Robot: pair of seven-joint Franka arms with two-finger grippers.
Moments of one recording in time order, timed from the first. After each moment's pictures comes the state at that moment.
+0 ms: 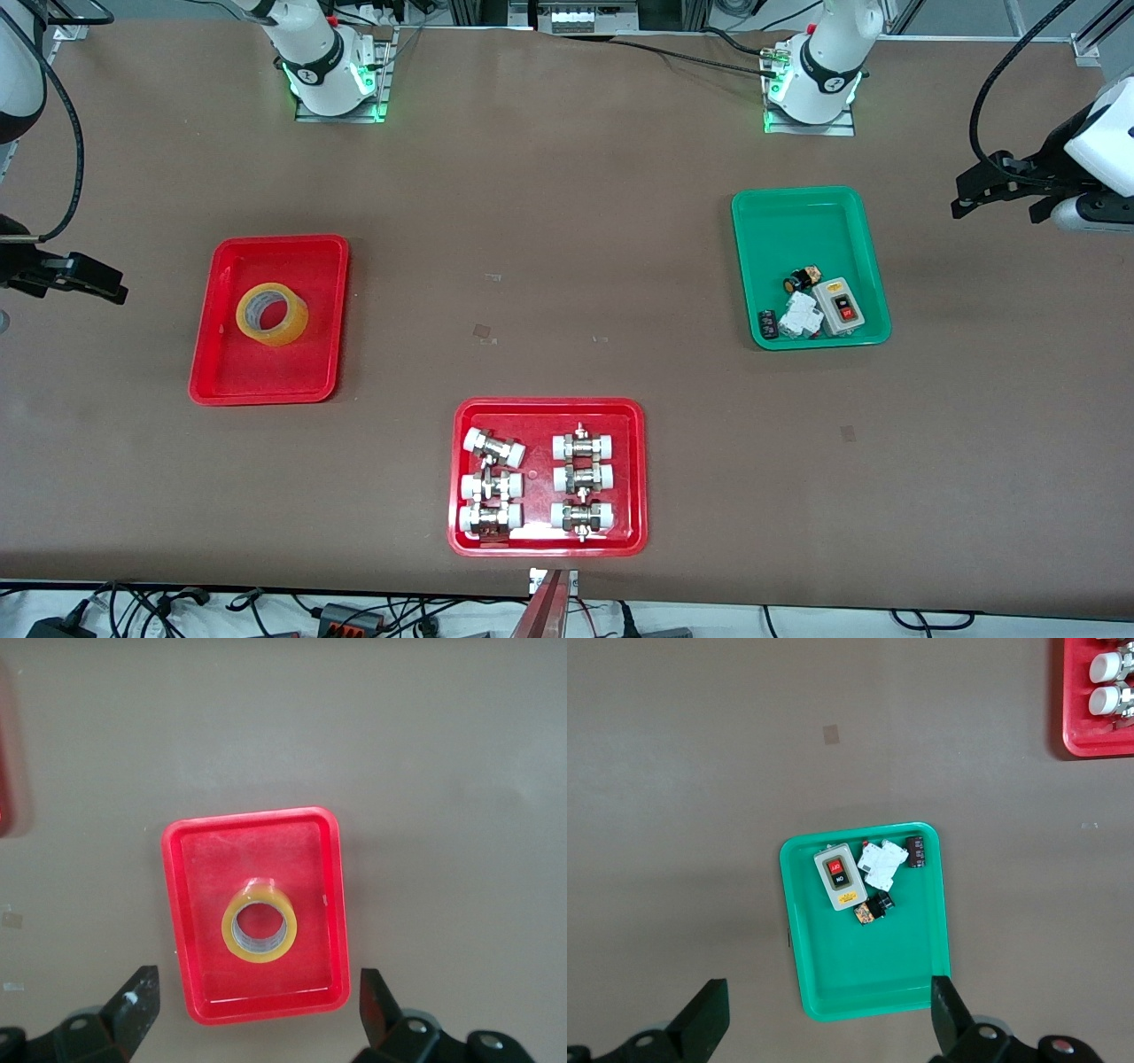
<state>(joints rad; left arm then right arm) 0.09 -0.03 -0.10 -1.63 -0.04 1.56 0.02 0.01 0.23 -0.06 -1.42 -0.05 1.66 0.01</state>
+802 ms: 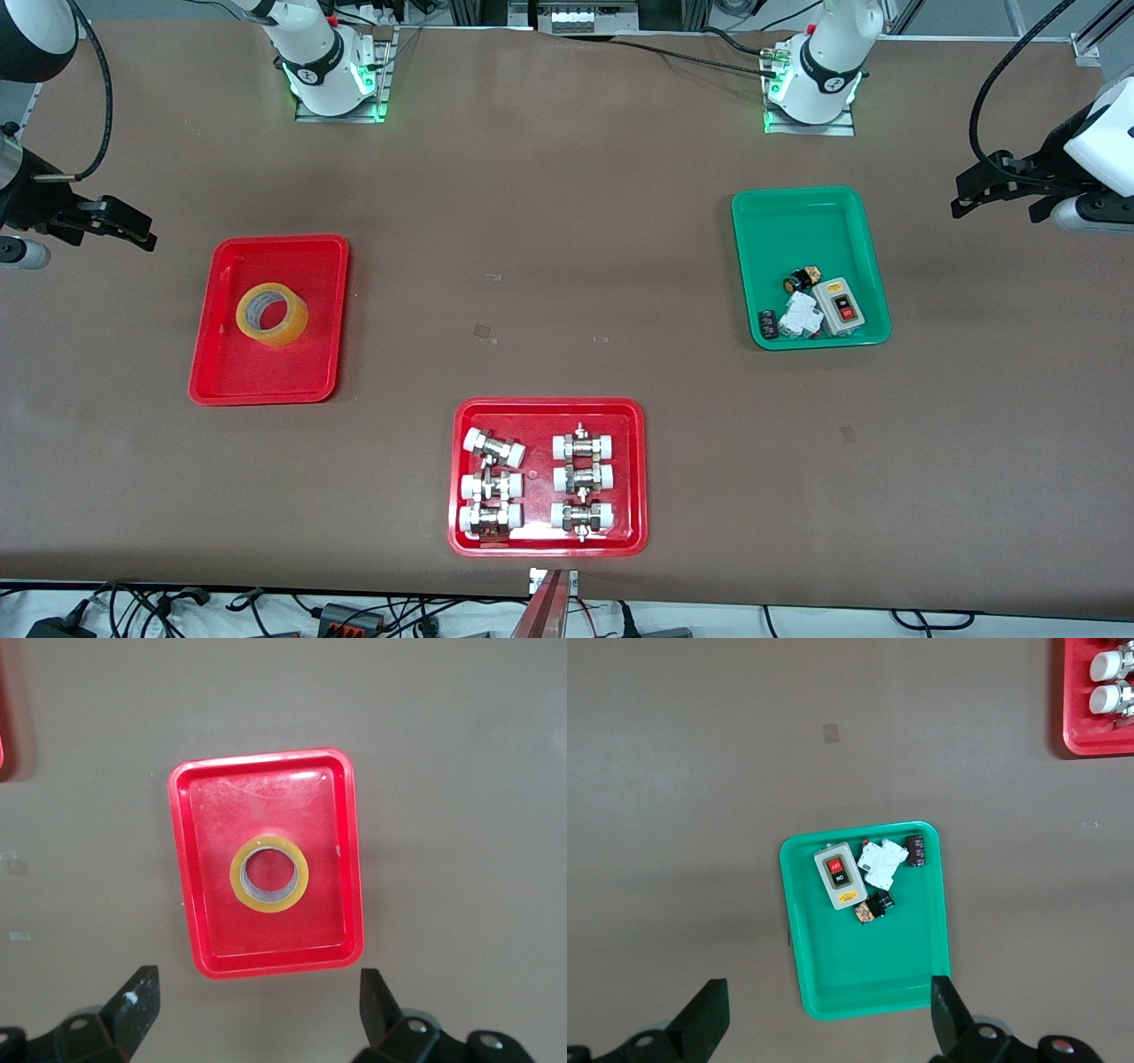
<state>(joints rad) 0.09 -0.03 -0.10 -1.63 -0.04 1.56 0.02 0.01 0.00 -0.07 -1.73 -0.03 1.72 0.01</state>
